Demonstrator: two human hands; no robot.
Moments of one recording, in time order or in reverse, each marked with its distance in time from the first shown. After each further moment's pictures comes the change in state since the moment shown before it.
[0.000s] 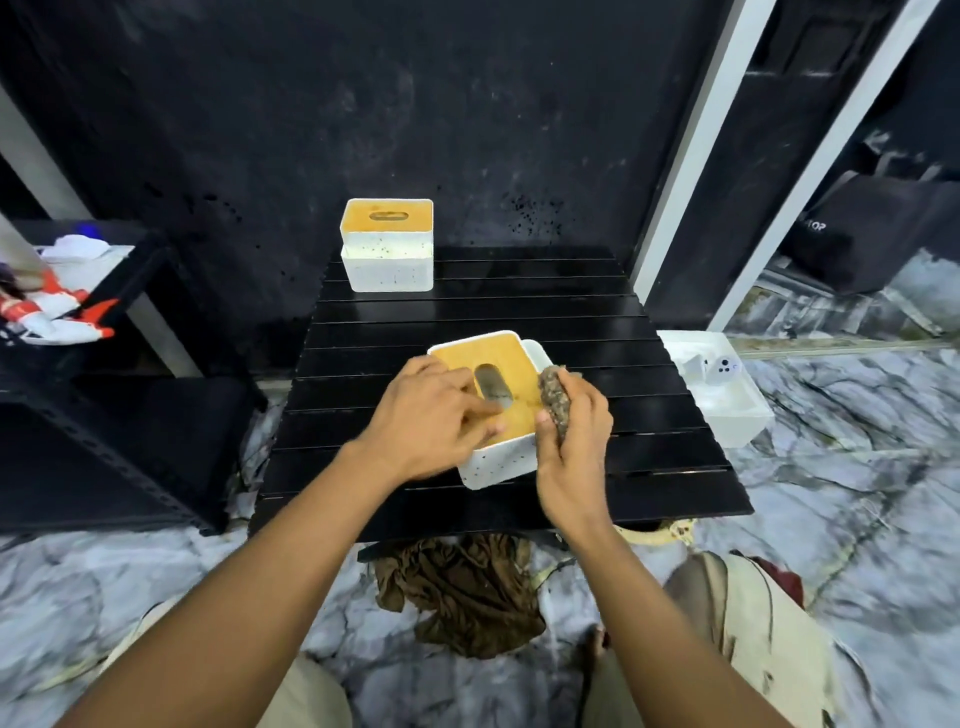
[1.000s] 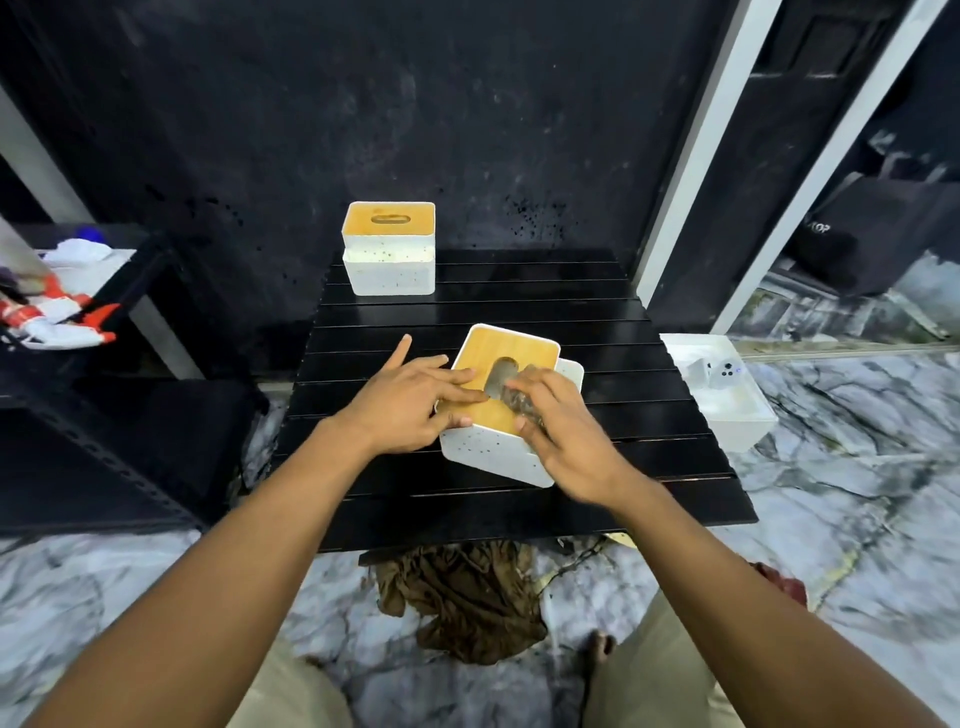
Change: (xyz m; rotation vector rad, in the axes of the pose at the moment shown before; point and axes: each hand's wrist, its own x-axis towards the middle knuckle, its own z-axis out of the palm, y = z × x) left_hand 0.012 -0.038 0.001 -0.187 -0.211 -0.017; right_hand 0.049 0.000 -0.022 -0.242 -0.571 -0.317
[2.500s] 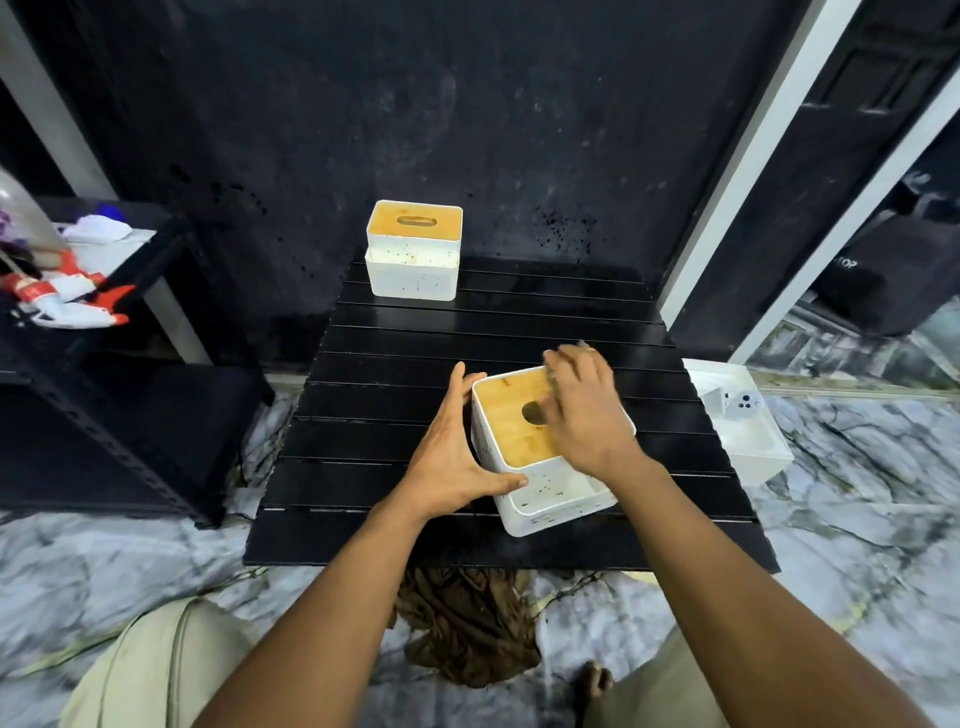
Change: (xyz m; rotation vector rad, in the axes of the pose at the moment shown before) left_hand 0.003 0.032 0.067 -0.879 0.340 -0.310; right_hand 0.055 0.017 -0.002 -0.269 0.047 0.216
